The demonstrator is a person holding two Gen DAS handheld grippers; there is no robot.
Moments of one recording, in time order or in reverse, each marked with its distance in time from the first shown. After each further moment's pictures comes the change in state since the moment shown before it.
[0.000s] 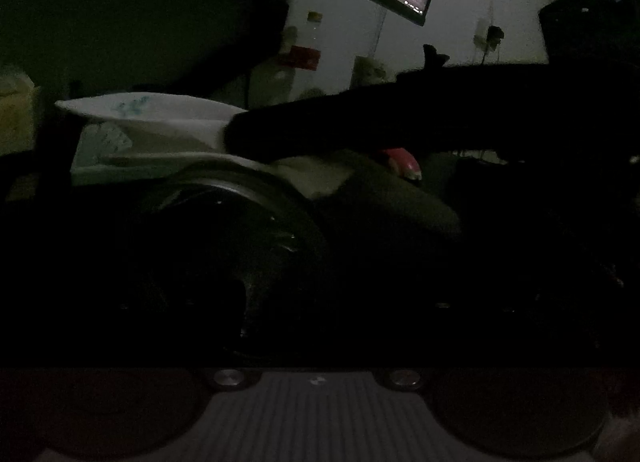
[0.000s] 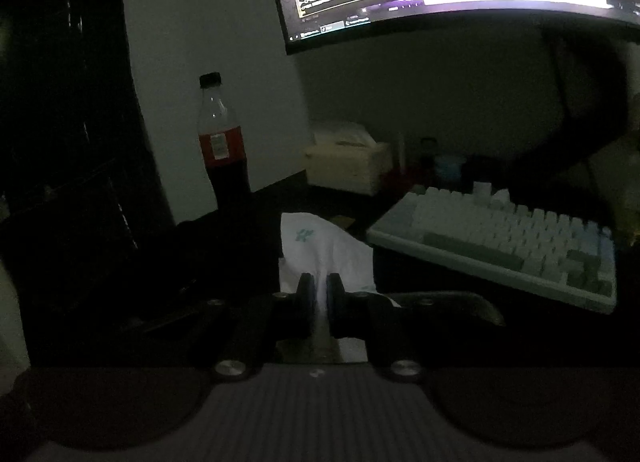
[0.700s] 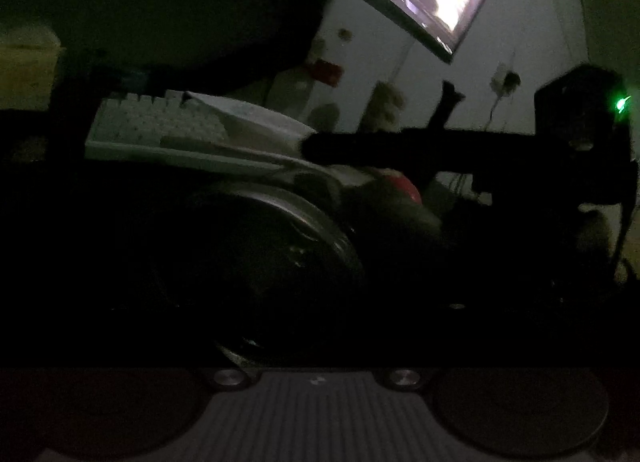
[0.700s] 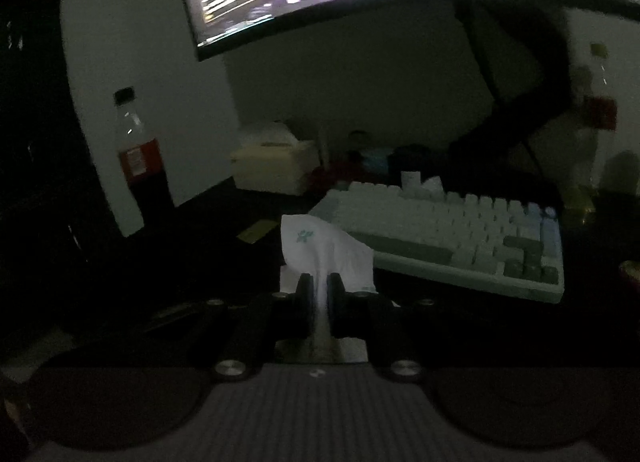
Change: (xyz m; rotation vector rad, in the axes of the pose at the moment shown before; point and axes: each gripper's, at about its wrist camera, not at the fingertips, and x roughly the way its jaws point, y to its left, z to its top) left arm -0.011 0.033 0.003 -0.187 -0.054 -0.055; right arm 0.007 -0.051 0.003 0.107 0.007 -0.136
